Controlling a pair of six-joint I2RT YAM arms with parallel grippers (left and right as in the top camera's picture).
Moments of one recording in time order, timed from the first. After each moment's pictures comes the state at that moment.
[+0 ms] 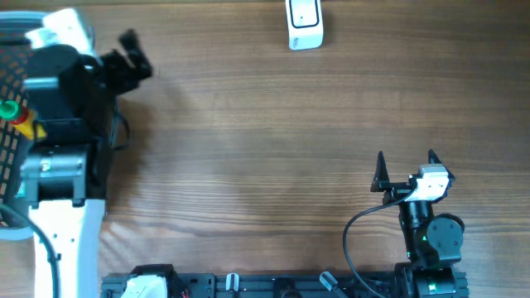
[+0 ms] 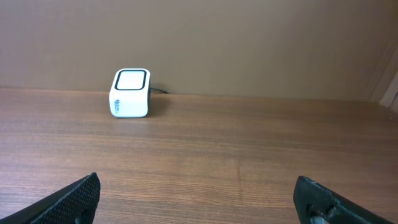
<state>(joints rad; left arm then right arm) 0.04 1.16 1.35 -0.56 -0.14 -0.31 0.07 0.07 0.01 0.00 0.04 -0.03</state>
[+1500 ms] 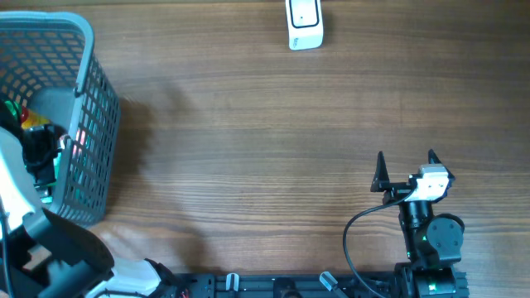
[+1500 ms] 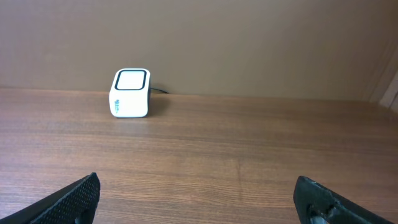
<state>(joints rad) 0.68 1.68 1.43 -1.21 -0.11 -1.10 0.07 0.07 0.01 0.00 0.04 -0.03</state>
